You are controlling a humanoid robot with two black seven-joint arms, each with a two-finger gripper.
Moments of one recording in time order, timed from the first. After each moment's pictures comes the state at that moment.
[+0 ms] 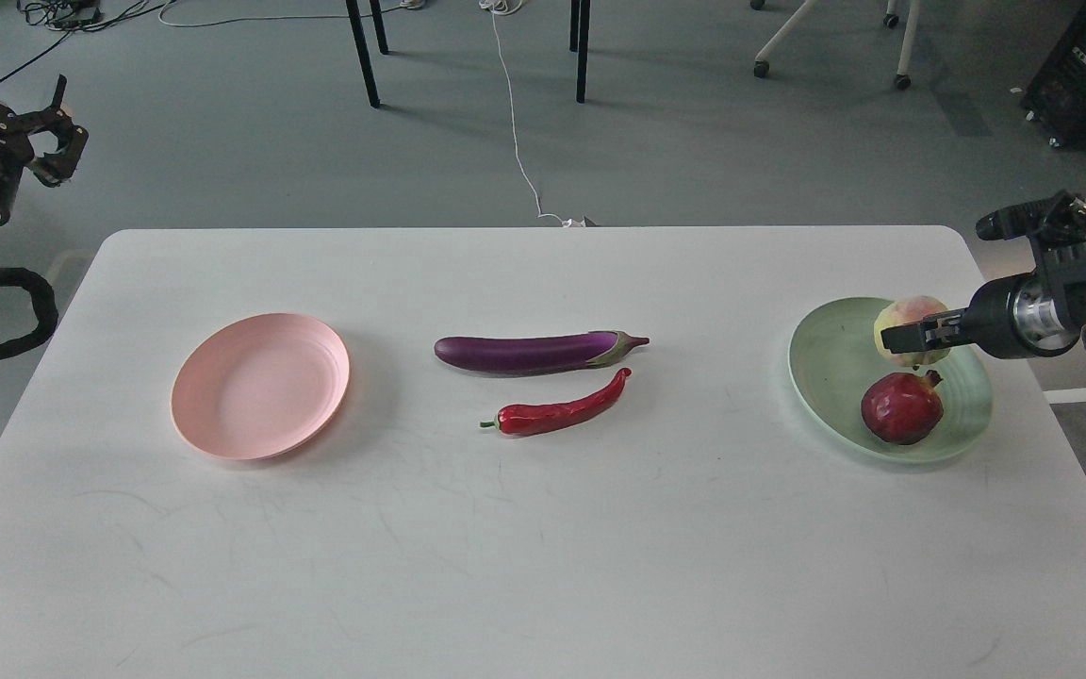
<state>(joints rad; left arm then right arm) -0.80 0.54 -0.92 -0.48 -0.09 -0.49 -0.33 1.36 -0.54 -0.97 0.73 -0.85 0.19 0.39</state>
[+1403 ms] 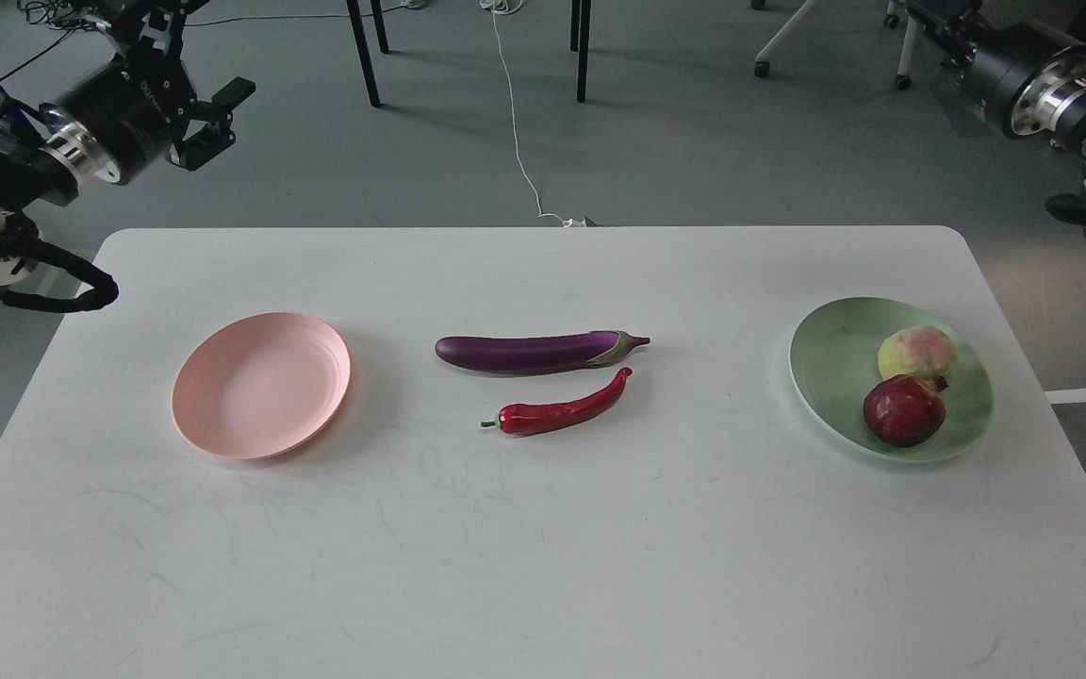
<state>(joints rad) -1.05 0.61 -0.42 -0.76 0.32 -0.49 -0.31 1.19 -0.53 0.30 0.51 -0.63 0.17 0.39</state>
